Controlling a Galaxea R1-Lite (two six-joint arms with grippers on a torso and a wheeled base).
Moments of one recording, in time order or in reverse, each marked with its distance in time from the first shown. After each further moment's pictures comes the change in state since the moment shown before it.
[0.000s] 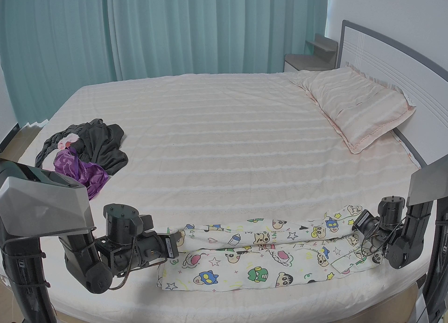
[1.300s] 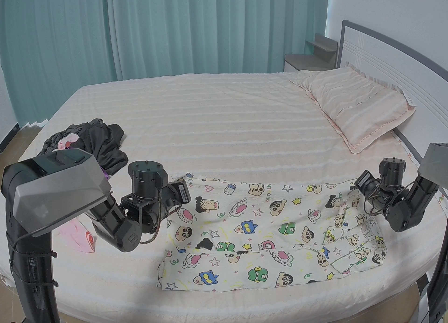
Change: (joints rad) left arm 0.013 0.077 -0.515 0.261 0.337 0.023; right arm -0.025 -0.127 -0.375 0.352 0.012 0.000
